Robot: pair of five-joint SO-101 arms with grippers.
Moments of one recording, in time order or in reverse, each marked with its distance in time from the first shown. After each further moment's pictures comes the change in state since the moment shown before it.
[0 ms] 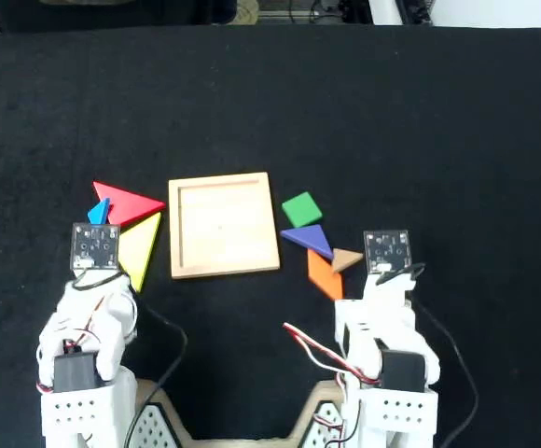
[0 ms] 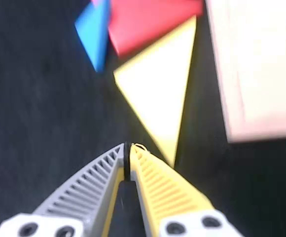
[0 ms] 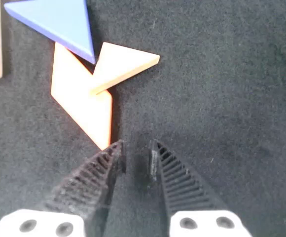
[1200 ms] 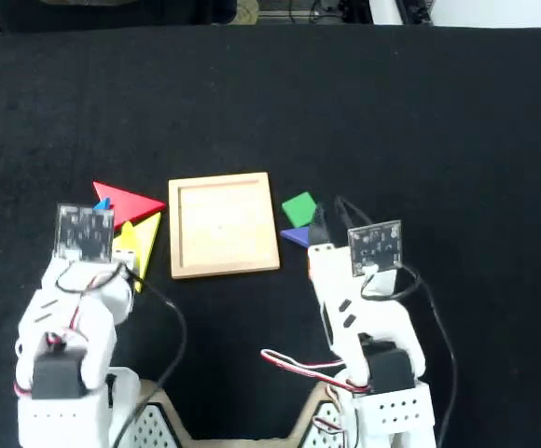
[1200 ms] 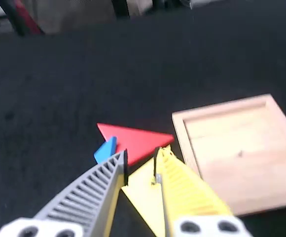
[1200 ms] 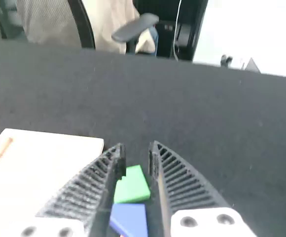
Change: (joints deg) left arm 5.0 10.4 -22.9 -4.6 -1.6; right arm -14.1 0.0 0.0 -41.3 -0.2
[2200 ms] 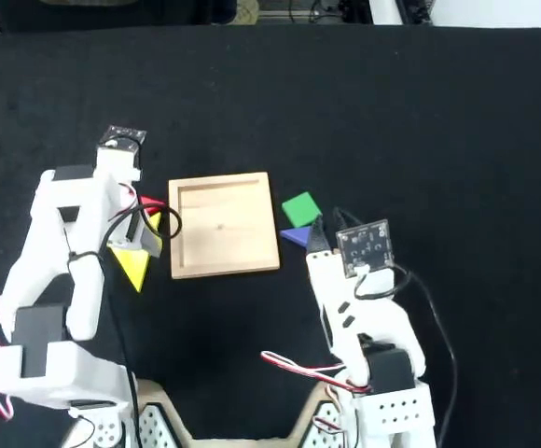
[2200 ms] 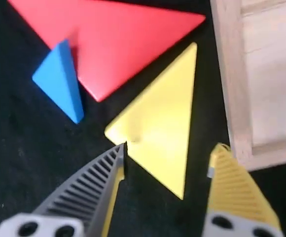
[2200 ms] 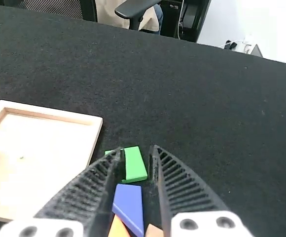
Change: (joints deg) left arm -4.4 94.2 -46.5 7.4 -7.4; right arm 0.0 0.0 0.0 4.6 3.7
